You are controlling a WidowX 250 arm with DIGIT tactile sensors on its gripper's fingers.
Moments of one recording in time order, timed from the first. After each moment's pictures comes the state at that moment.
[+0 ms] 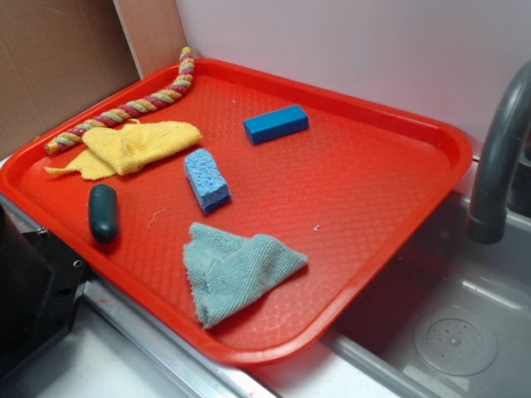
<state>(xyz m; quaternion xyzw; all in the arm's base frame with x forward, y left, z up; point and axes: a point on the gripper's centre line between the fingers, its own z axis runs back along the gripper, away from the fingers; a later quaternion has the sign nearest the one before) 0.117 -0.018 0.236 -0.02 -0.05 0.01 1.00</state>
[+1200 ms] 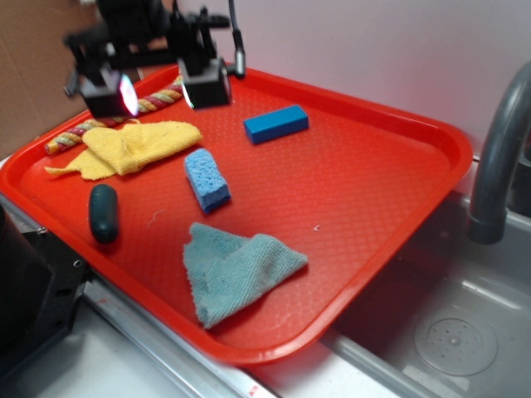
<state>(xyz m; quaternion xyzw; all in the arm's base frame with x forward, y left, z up) 0.190 -0.032 0.101 0.00 -0.10 0.42 0.90</state>
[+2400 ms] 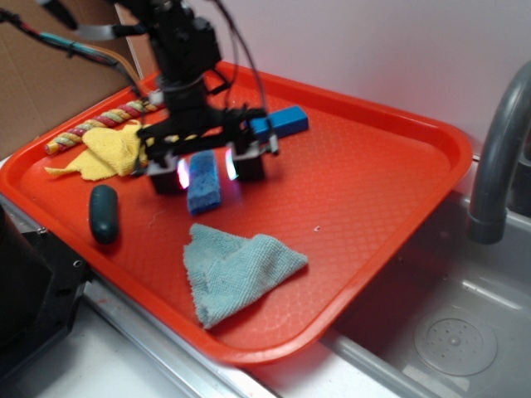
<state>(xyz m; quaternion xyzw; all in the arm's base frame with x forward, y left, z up) 0.234 -0.025 0.010 0.00 -0.03 0.43 0.90</state>
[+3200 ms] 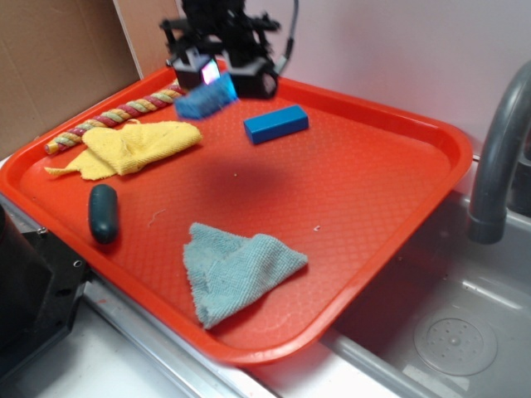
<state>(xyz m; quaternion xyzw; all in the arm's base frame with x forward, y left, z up) 0.262 -0.015 0.123 -0.05 -0.09 0.10 0.99</state>
